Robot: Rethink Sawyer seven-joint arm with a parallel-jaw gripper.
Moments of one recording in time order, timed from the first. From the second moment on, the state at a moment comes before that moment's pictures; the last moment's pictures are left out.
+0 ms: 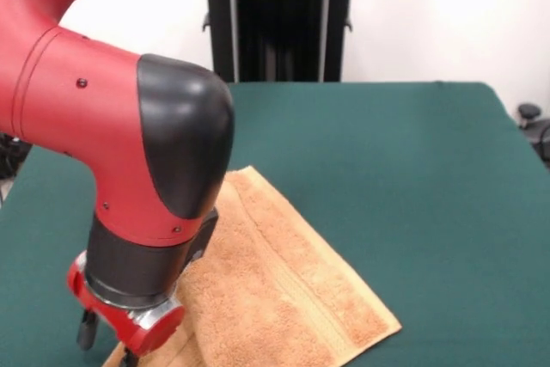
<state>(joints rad) -0.25 0.02 -0.14 0.54 -0.21 0.80 2.29</state>
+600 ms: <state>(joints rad) -0.39 0.05 -0.01 0.48 -0.21 0.66 1.90</state>
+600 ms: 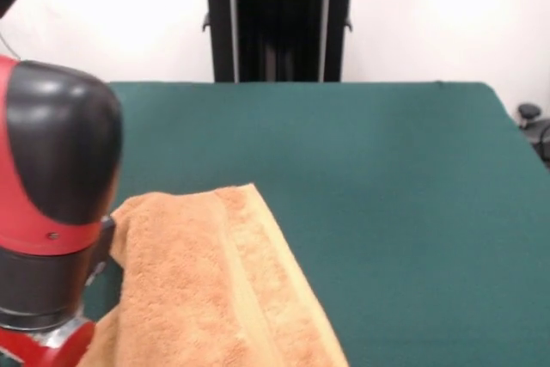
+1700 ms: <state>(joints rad) -0.41 0.09 0.01 0.44 -0.22 0.51 1.80</state>
